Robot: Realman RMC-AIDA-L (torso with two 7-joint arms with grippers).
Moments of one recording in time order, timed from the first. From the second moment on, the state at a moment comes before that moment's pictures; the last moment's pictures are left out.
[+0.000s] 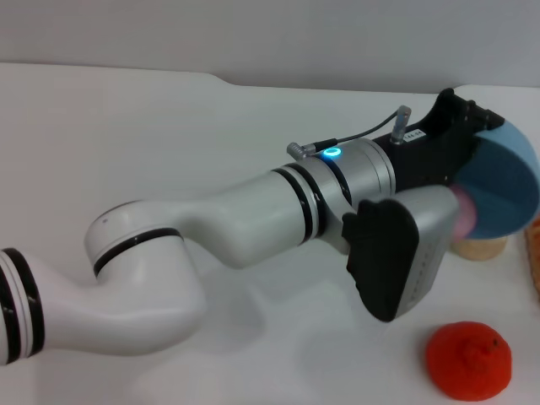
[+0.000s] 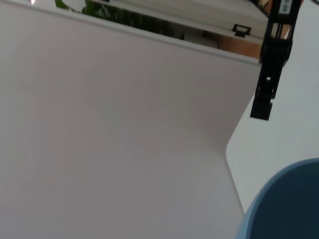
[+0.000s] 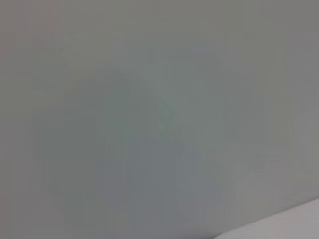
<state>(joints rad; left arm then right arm) -0.60 -2.08 2.42 0.99 2.76 -0.31 -1.97 0.23 2.07 -0.16 -0.39 -1.71 -1.40 1.19</state>
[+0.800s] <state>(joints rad) -0.56 -2.08 2.45 0.94 2.65 -0.48 -1.74 0.25 2.07 -0.16 -0.36 -1.66 -1.41 1.20</state>
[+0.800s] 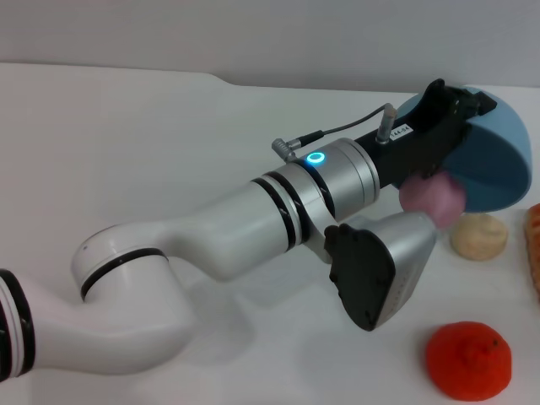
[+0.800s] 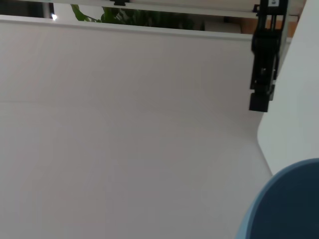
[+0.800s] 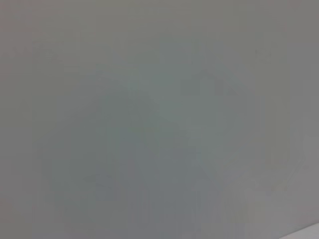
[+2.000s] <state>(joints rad) -0.67 -2.07 2.15 0.92 1.75 -0.04 -2.14 0.53 2.06 -0.56 -0.58 -2.26 -1.43 1.92</state>
